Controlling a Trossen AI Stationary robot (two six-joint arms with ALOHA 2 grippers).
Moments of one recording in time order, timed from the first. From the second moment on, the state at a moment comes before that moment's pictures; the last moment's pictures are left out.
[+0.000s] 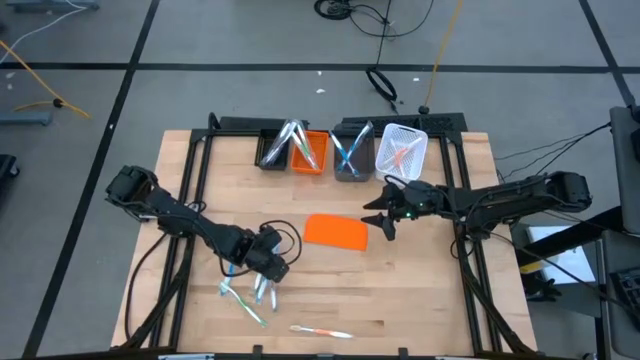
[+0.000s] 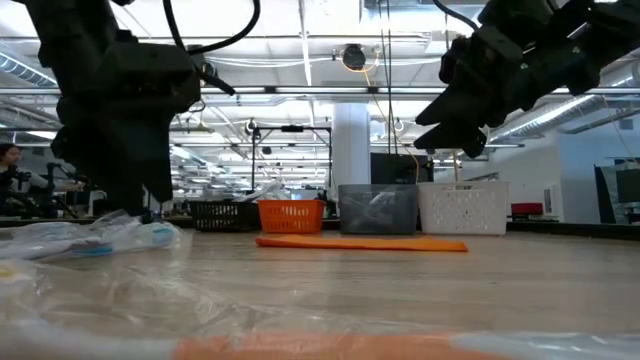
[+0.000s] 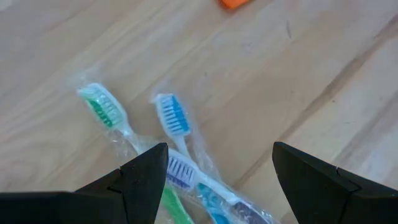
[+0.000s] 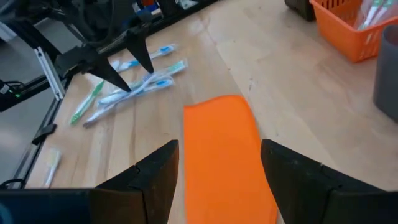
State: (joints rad) left arm -0.43 1.57 0.88 -0.52 -0.25 -1.23; right arm -0.08 1.11 0.41 0.29 -0.07 0.41
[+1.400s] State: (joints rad) left arm -0.49 1.61 0.88 -0.52 -0.29 -1.37; right arm -0.08 1.11 0.40 0.33 -0.05 0.41
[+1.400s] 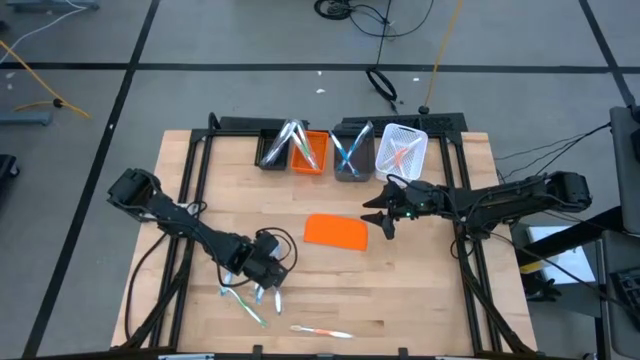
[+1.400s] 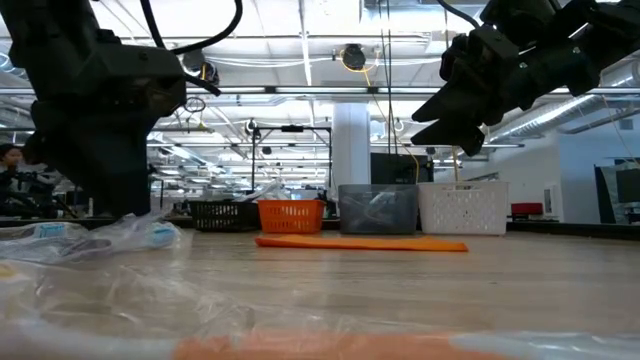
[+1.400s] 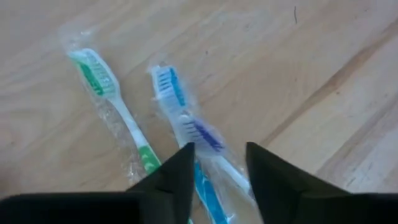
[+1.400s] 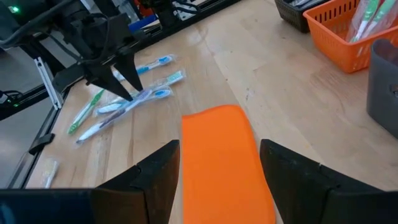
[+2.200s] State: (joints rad) left arm -0.50 1.49 0.88 -0.25 -0.42 -1.03; right arm -0.06 1.11 0.40 0.34 -0.05 0.41
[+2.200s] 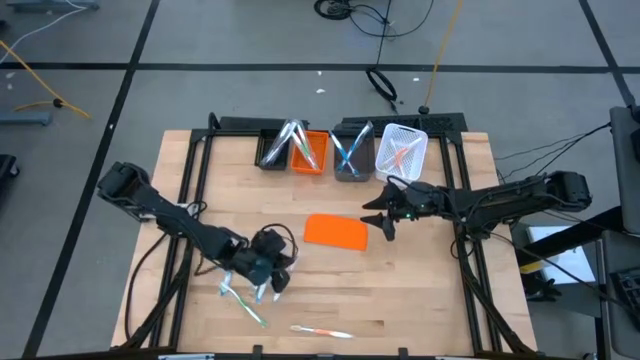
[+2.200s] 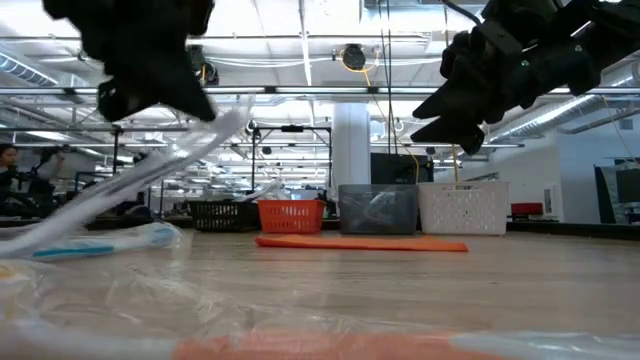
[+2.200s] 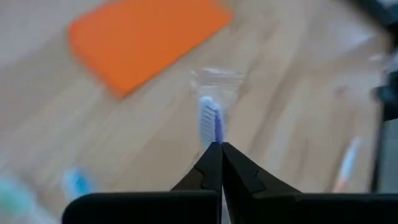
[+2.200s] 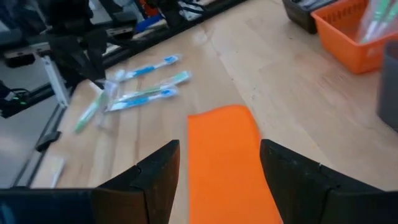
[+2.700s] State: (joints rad) left arm -0.39 1.44 0.88 0.20 -0.50 -0.53; right arm 0.07 1.11 0.40 0.55 -0.05 0.38
